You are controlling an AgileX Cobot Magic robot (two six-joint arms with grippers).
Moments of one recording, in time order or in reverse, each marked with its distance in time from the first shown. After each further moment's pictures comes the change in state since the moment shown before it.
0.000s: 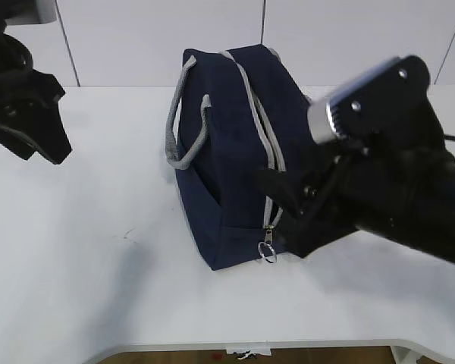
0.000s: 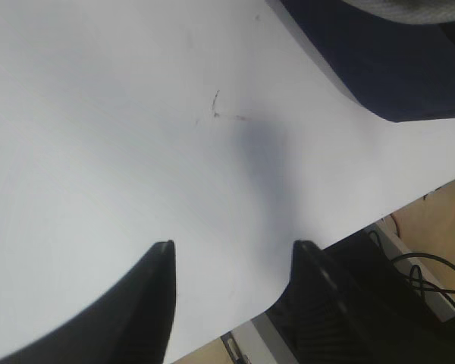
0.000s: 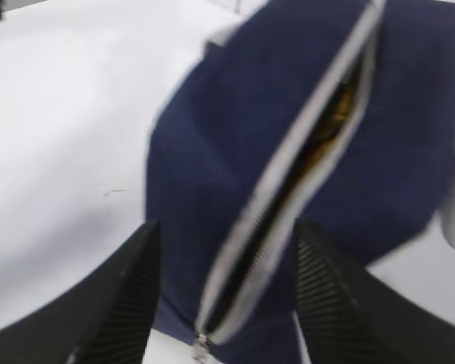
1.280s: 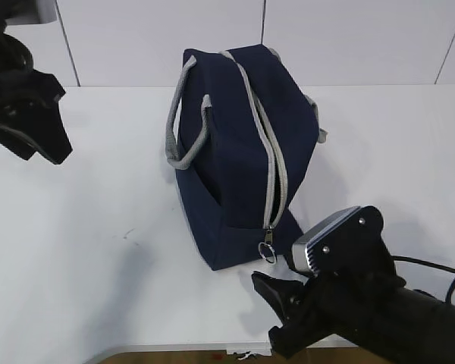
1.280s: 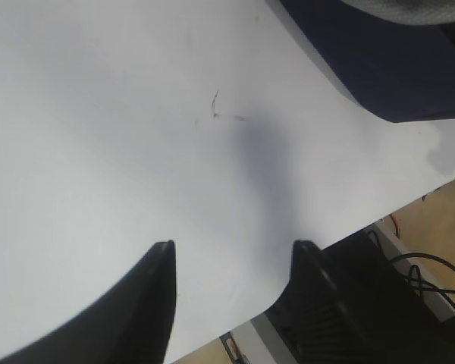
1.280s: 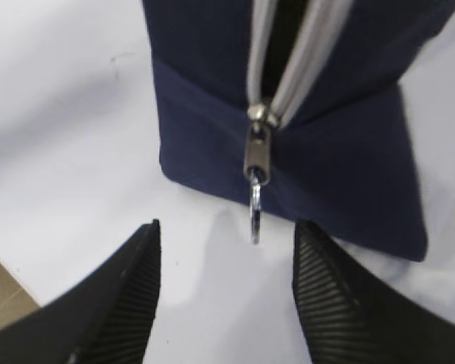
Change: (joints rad) left arm 0.000 0.000 0.000 -0.004 0.000 -0.002; right arm 0.011 0.403 0.266 -0.364 -0.548 0.516
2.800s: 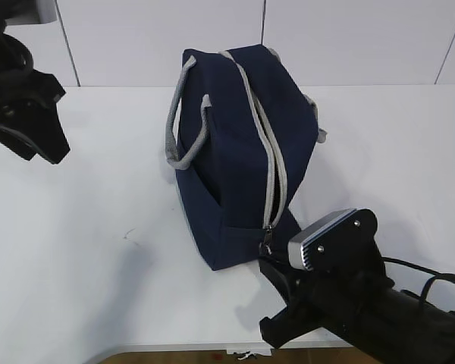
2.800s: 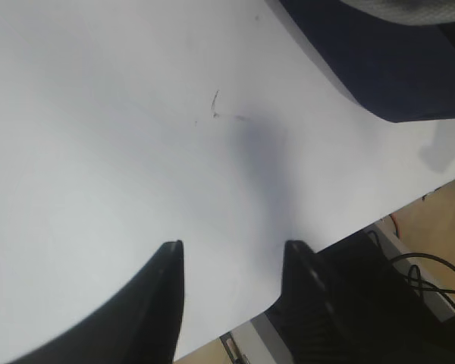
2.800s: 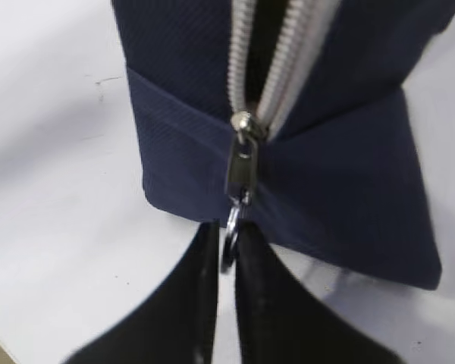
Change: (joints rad) left arm 0.000 0.000 0.000 0.000 0.000 0.000; right arm 0.000 0.136 -0.011 0.012 -0.197 0.030
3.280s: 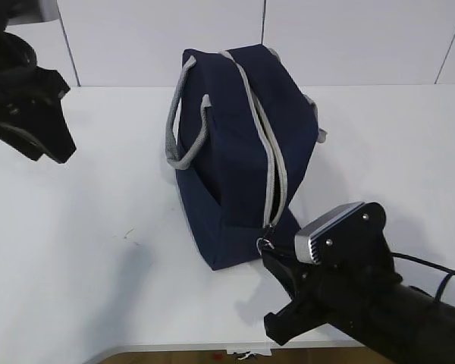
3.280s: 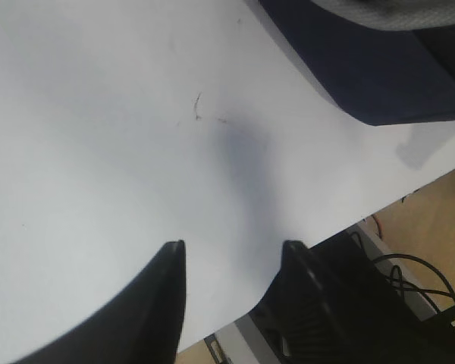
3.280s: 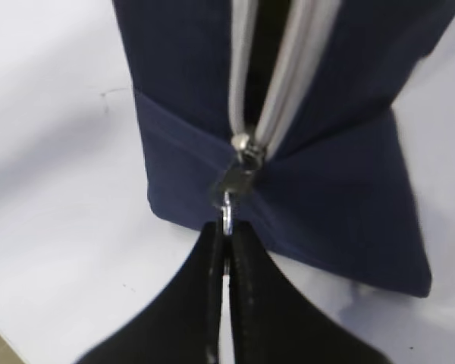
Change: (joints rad) left arm 0.000 0.000 0.000 -0.030 0.000 0.000; right arm 0.000 -0.048 0.006 0.002 0.031 0.002
